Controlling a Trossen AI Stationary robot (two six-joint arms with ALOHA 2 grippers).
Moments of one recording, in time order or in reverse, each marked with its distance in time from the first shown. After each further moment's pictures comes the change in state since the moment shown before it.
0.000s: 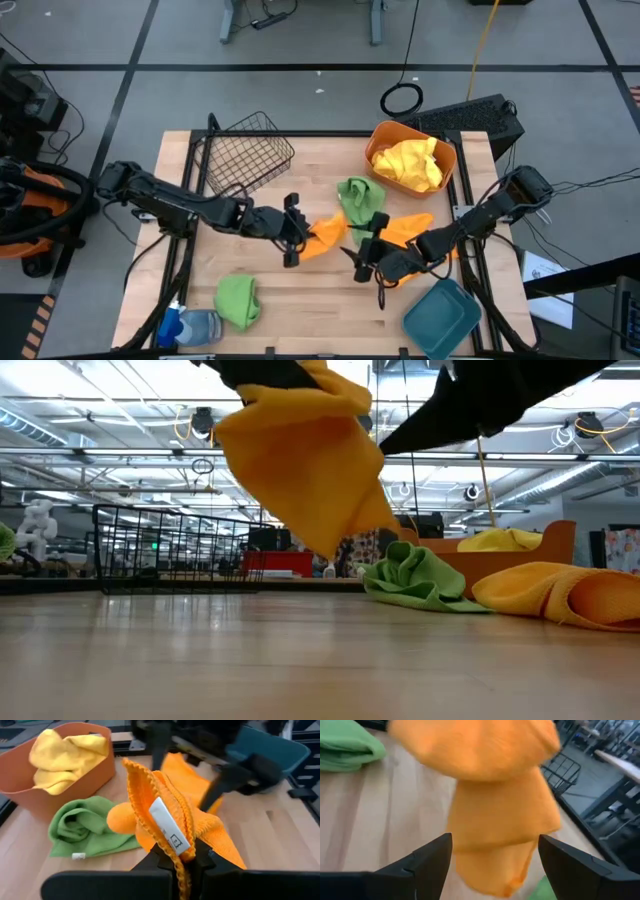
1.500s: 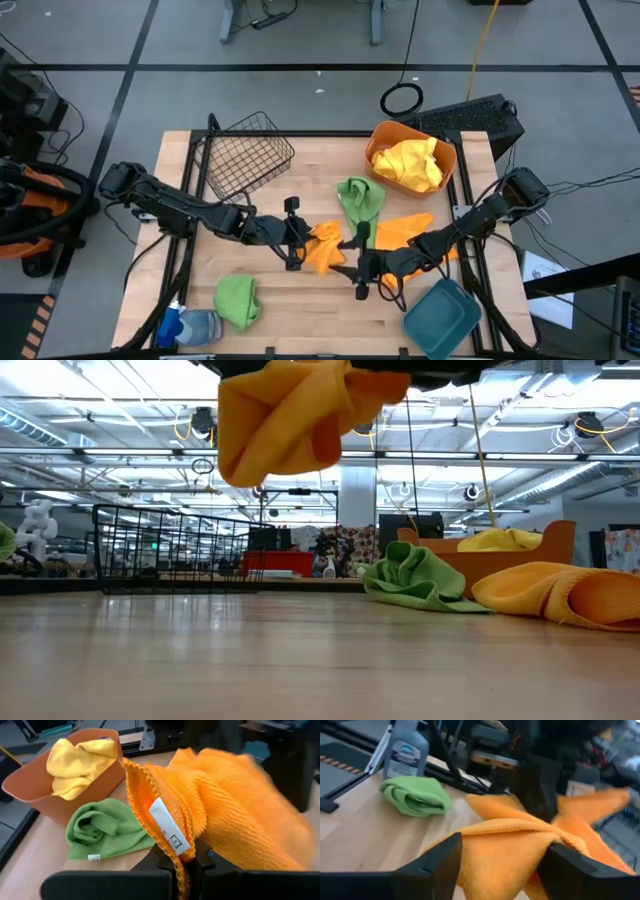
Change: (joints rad) left arm -0.039 0.039 0.001 0.020 -0.116 0.071; right arm 0.002 0.042 0.000 0.408 -0.281 -0.432
